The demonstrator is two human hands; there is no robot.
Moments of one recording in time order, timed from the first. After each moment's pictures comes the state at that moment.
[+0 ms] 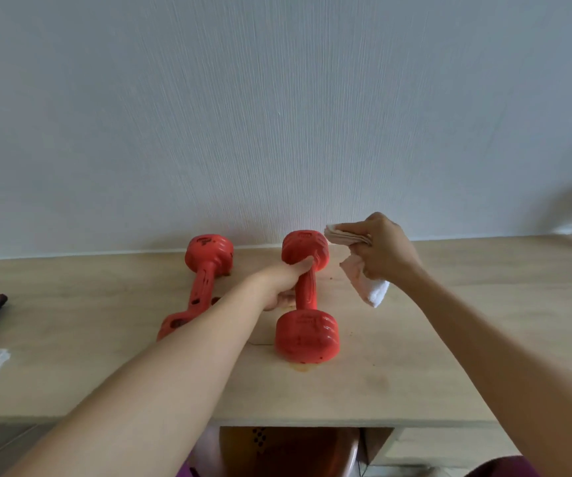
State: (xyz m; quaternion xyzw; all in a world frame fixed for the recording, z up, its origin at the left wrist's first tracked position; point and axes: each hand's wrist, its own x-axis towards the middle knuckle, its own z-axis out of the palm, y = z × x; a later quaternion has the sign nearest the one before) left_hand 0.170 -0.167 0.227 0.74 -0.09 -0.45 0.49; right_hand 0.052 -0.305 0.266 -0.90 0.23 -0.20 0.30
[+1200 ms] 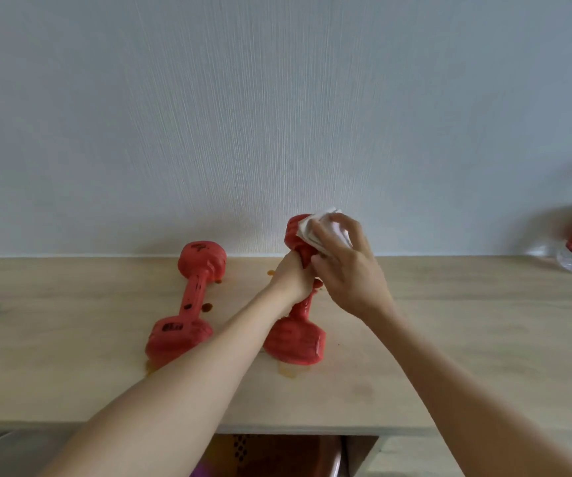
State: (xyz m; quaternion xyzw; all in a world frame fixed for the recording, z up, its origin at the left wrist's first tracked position) left_hand 0.128 -0.179 0.260 0.75 -0.27 -0.24 0.55; right_hand 0.047 -0.260 0.260 -0.90 0.10 -0.34 0.26
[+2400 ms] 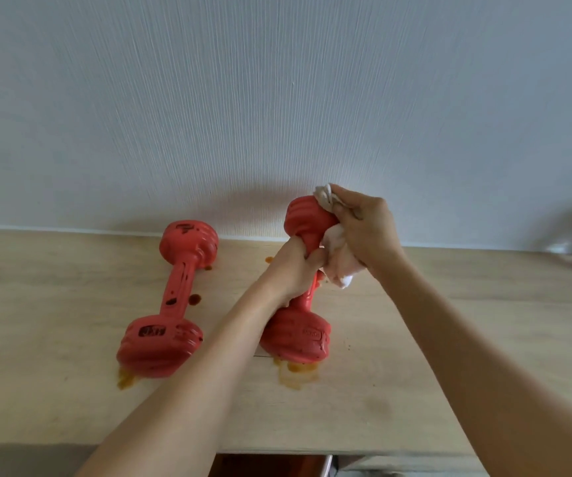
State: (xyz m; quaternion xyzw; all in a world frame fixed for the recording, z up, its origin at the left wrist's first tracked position) left_hand 0.157 -0.181 0.236 0.72 -0.32 -0.27 0.56; right_hand 0.099 -0.285 0.281 -0.82 0.23 -0.29 0.44
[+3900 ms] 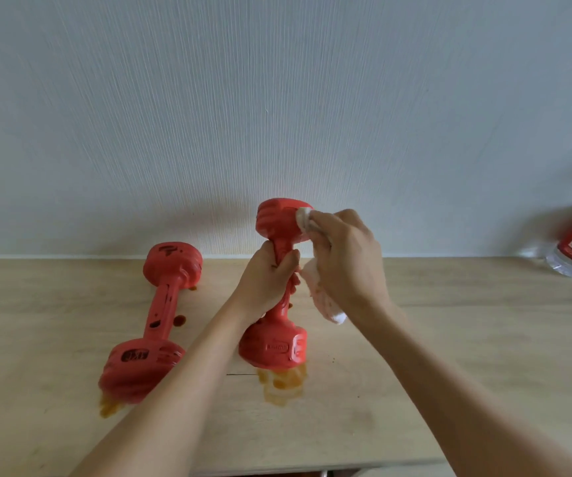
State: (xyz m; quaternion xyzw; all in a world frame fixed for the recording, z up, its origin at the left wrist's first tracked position) left_hand 0.159 -0.169 0.248 0.72 -0.31 -0.21 0.59; right_hand 0.070 -0.254 0.284 -0.88 0.22 -0.36 0.21
